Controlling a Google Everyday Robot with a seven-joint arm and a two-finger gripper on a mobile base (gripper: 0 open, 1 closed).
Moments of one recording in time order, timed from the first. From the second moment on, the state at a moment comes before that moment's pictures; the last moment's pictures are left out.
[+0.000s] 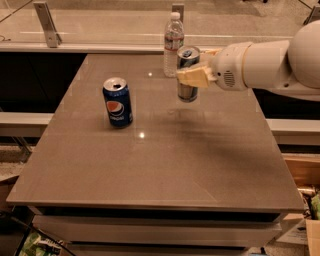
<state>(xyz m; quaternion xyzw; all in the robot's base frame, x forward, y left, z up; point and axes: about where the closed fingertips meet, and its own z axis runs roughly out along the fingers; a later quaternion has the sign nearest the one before) 0.594 -0.080 0.952 -0.39 0.73 0.19 0.52</state>
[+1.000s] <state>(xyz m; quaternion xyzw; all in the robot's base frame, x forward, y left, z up) 0.544 -0.021 0.935 -0.41 0.73 0.20 0.51</state>
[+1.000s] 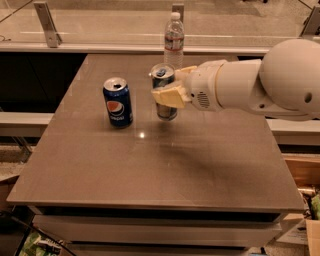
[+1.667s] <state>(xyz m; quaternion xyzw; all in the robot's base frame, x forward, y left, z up) 0.535 0.005 0.920 -0.42 0.73 0.23 0.48</state>
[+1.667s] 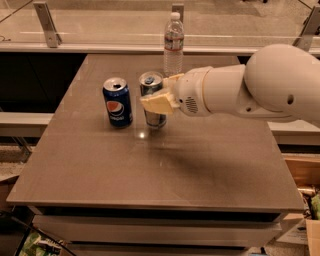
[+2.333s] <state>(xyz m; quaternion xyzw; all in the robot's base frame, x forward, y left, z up) 0.537 0.008 0.900 -0.40 0.73 0.28 0.47</state>
